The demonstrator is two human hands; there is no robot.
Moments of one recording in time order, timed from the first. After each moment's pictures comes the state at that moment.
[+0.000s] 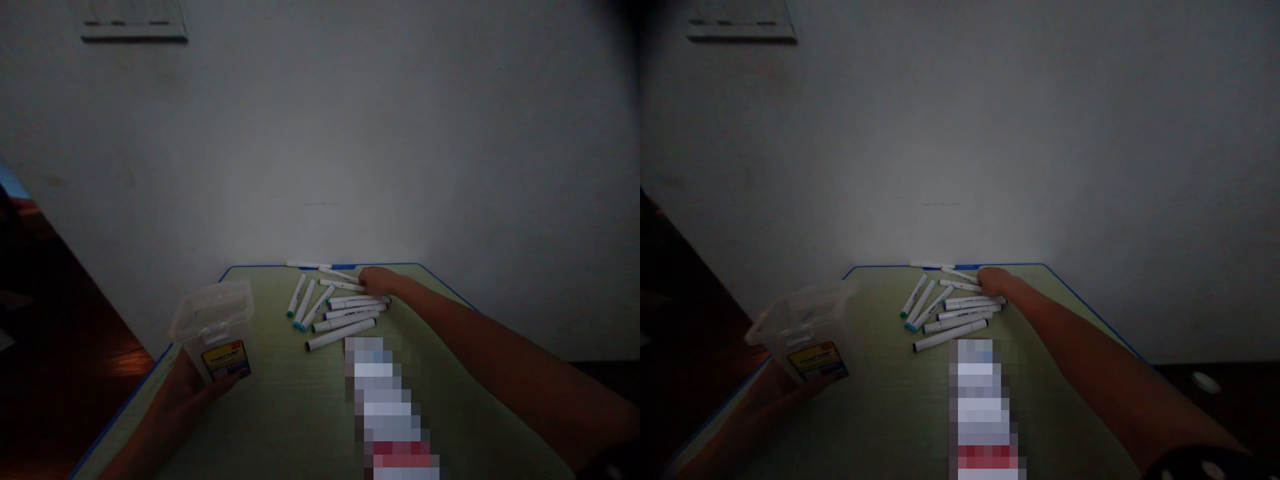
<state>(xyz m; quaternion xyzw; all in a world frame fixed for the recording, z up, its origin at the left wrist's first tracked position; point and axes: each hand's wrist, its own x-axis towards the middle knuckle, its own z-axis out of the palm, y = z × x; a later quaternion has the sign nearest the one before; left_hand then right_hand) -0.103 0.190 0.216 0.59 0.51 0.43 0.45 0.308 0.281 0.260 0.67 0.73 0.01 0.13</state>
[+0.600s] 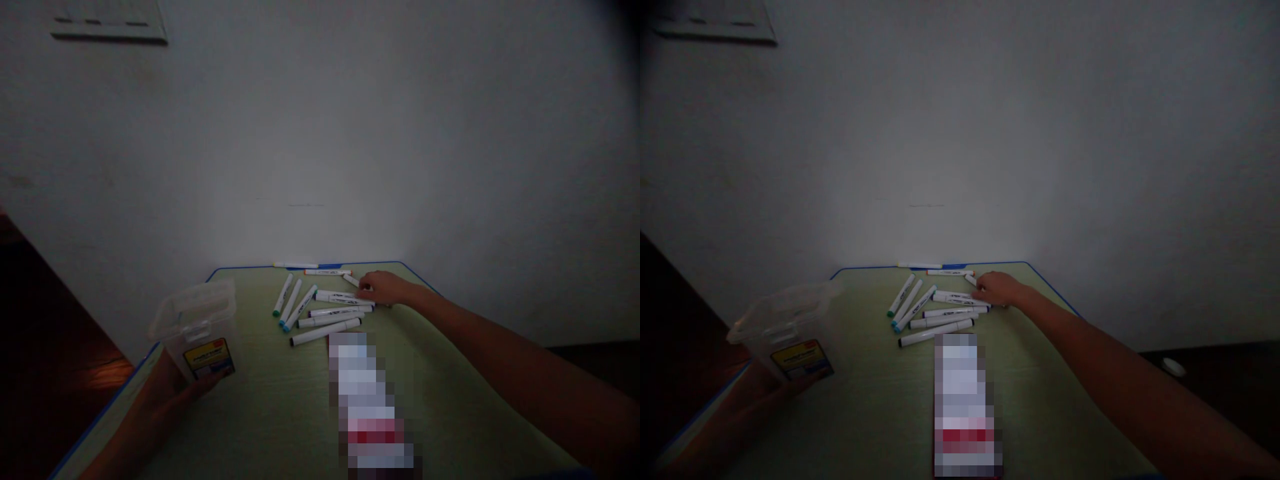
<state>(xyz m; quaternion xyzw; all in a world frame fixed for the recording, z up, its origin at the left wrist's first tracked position) -0.106 0.196 0.216 0.63 0.52 0.39 0.43 0.326 0.224 0.266 0.68 0.72 0.03 0.08</state>
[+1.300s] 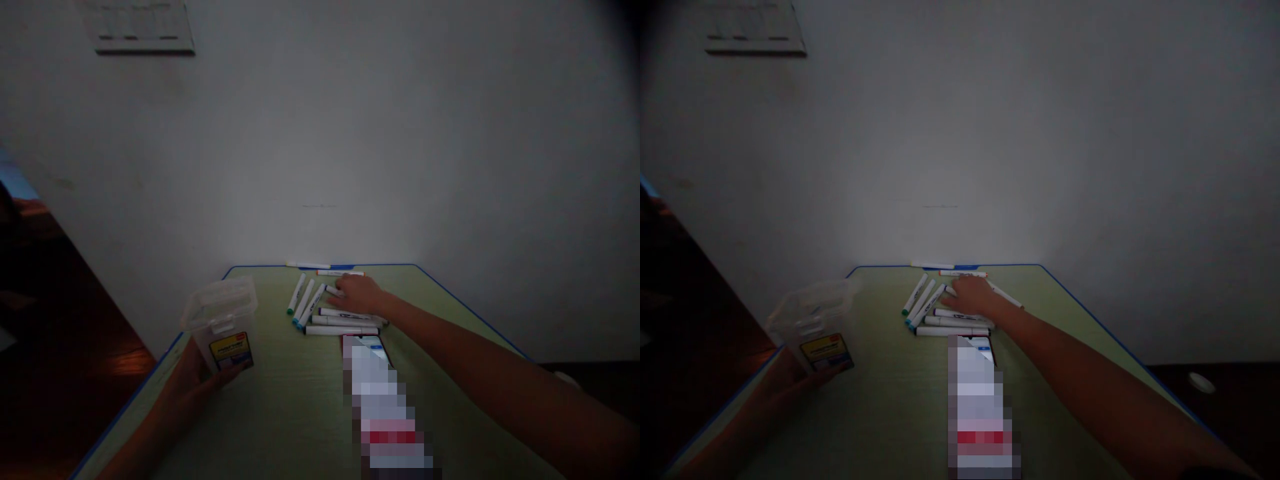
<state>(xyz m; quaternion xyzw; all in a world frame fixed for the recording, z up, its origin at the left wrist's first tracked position) -0.102 0.193 0.217 0.62 0.48 0.42 0.45 0.239 0.237 0.260 0.64 0.77 0.06 0.03</state>
